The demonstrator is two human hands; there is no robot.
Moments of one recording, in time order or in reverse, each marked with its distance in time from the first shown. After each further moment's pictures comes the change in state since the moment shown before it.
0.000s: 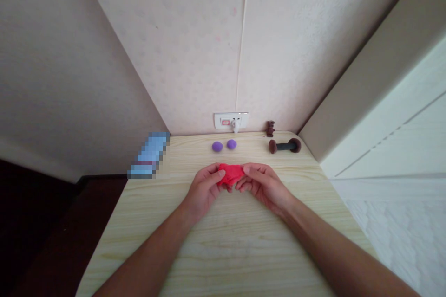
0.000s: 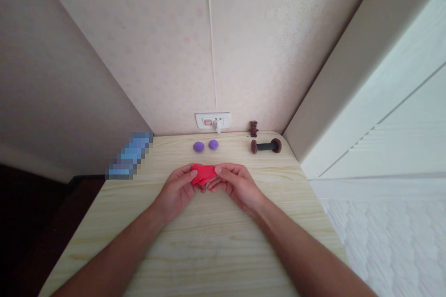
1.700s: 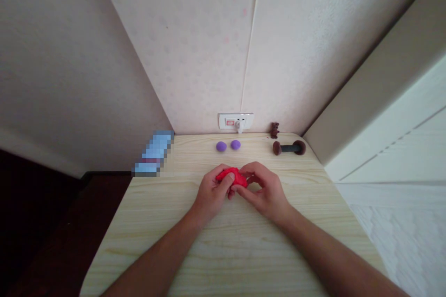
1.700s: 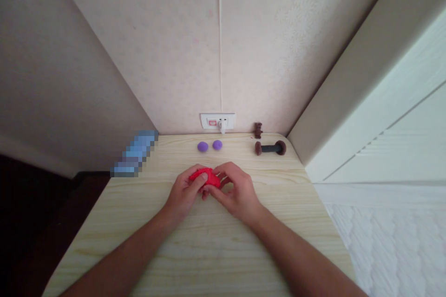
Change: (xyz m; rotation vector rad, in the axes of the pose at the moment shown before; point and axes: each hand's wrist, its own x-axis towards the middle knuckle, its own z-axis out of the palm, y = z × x) left_hand -0.004 -0.009 0.006 0.348 0.054 0.148; right_hand -0.008 0.015 0.000 -0.880 0.079 -0.520
